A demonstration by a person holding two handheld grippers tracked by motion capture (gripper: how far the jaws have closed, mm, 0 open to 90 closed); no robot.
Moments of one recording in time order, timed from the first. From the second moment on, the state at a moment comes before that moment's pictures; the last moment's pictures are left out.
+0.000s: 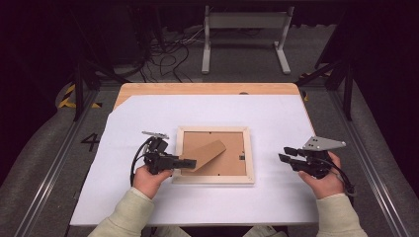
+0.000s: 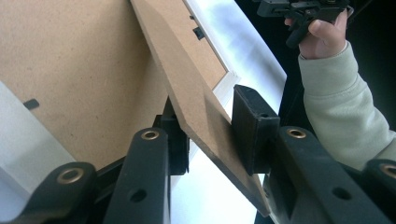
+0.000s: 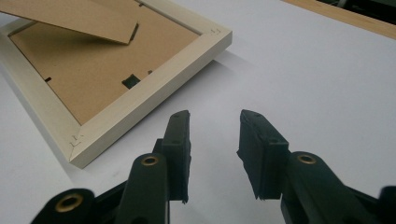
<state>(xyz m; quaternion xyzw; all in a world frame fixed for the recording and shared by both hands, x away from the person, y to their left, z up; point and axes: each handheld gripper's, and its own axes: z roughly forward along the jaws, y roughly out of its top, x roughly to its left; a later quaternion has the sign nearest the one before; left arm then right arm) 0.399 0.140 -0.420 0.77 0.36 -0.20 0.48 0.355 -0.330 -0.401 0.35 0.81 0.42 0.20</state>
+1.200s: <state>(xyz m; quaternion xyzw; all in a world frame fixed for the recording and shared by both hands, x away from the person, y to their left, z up) 0.385 0.138 -0.398 0.78 0.31 -0.18 0.51 0.346 -0.325 -0.382 0.34 0.81 0.45 0.17</state>
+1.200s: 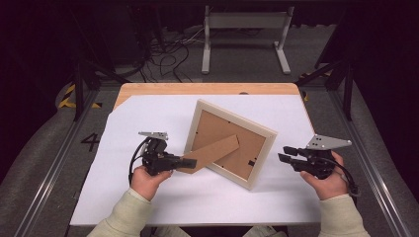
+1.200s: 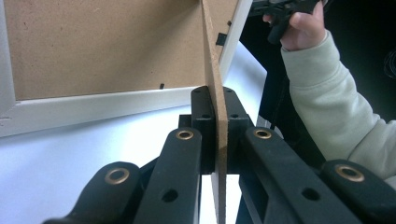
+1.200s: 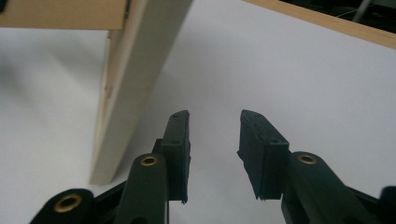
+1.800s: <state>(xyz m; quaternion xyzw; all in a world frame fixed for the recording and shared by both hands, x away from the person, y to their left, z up) 0.383 0.139 -0.397 0.79 0.30 -0.18 0.51 0.348 -0.294 -0.373 0.35 0.79 0.49 0.10</state>
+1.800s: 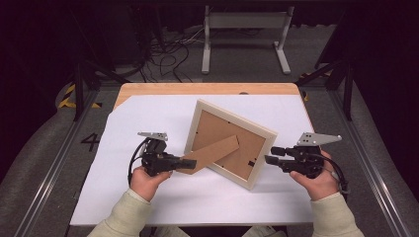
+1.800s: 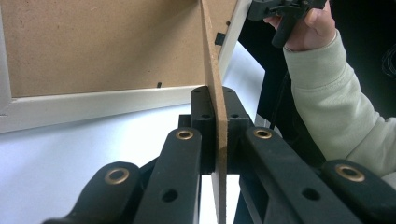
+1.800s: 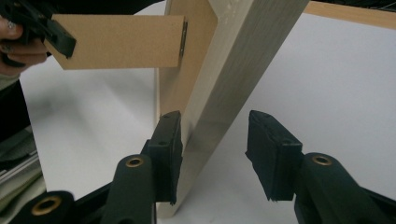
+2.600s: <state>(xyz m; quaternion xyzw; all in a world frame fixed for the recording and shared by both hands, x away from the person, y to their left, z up) 0.376 0.141 -0.389 0.79 0.28 -0.15 0.52 0.342 -0.272 -0.364 0.34 0.79 0.50 0.12</state>
